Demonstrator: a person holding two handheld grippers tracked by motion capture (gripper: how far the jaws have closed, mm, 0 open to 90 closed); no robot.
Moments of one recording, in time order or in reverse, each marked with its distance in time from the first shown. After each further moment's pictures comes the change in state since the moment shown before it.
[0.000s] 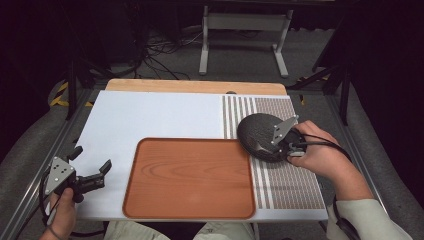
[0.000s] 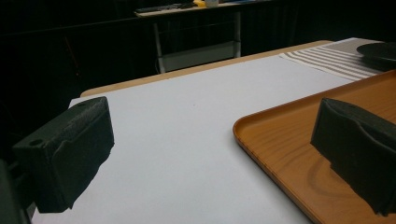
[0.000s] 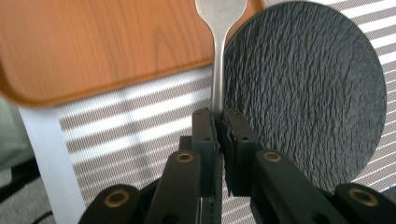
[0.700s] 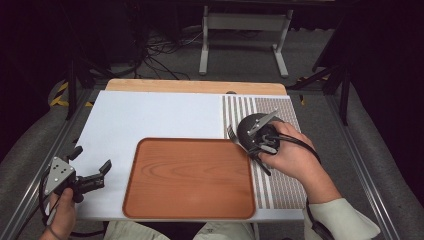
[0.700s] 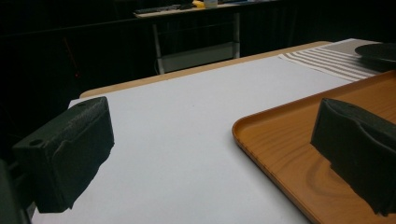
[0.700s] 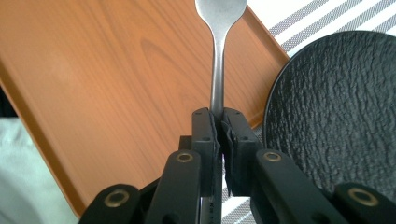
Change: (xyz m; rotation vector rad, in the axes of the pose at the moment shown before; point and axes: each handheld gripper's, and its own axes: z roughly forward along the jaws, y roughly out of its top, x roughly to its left) left arm 0.000 0.000 0.000 -0.005 -0.004 -0.007; right arm 0.019 0.052 0.018 -0.082 0.051 0.354
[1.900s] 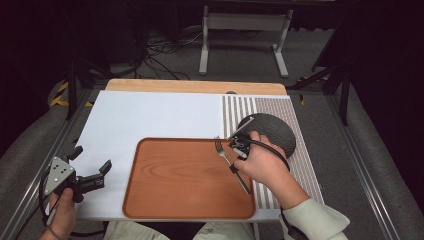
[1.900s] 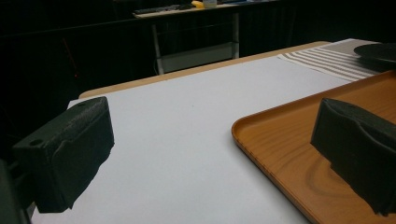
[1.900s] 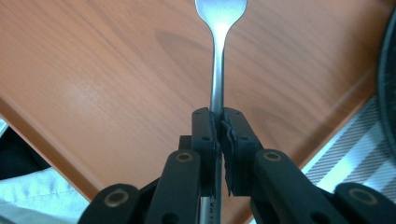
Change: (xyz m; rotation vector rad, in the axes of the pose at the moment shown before) left arm 0.000 0.000 0.000 0.002 -0.003 0.002; right arm 0.028 0.021 0.060 0.178 0.075 0.326
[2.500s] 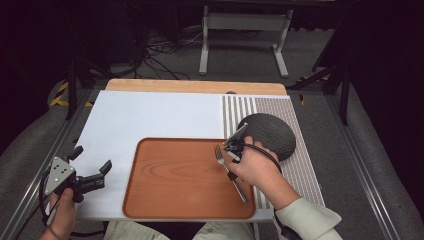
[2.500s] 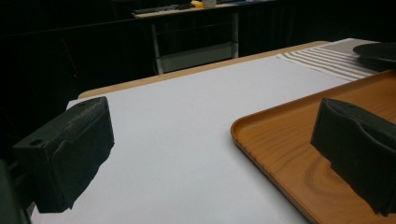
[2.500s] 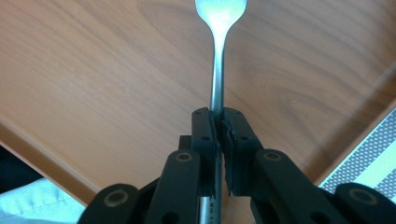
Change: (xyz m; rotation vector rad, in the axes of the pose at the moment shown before) left arm 0.000 0.000 0.000 0.001 -0.002 0.005; right arm 0.000 0.002 0.029 0.118 0.005 0.112
